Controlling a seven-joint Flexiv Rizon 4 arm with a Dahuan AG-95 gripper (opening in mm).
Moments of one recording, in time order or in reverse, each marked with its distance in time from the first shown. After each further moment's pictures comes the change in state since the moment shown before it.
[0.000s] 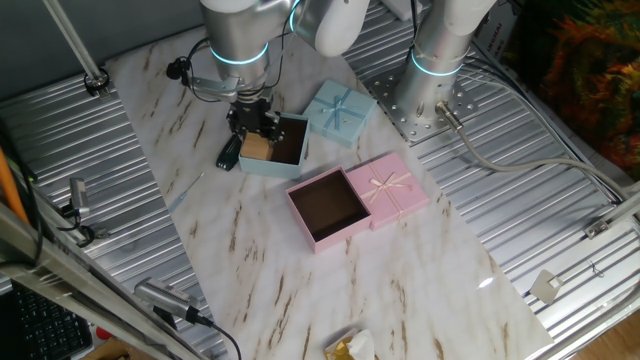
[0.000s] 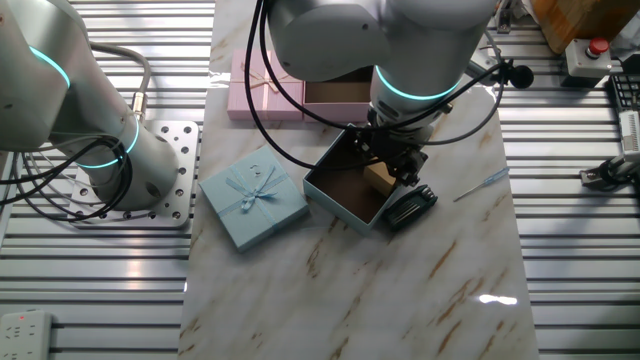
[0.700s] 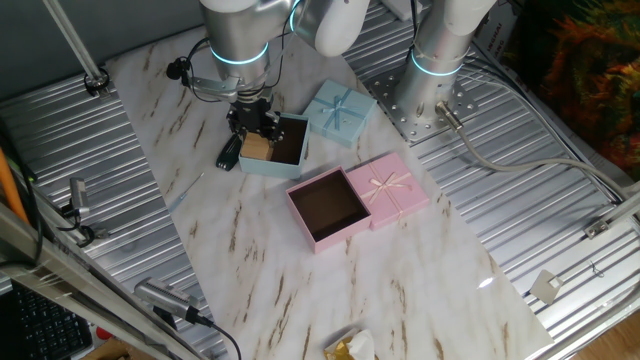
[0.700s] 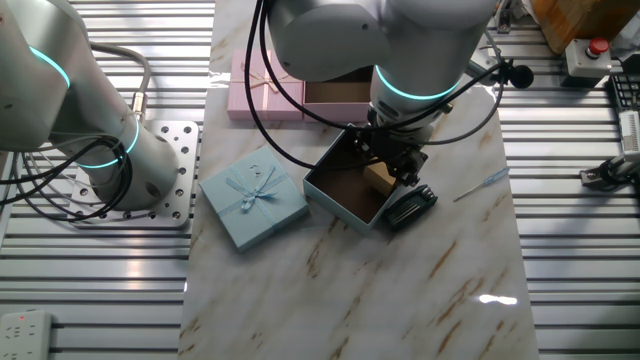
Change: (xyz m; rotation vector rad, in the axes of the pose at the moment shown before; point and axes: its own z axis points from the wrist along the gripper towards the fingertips) arm 0.000 0.000 0.000 -0.001 -0.001 -0.004
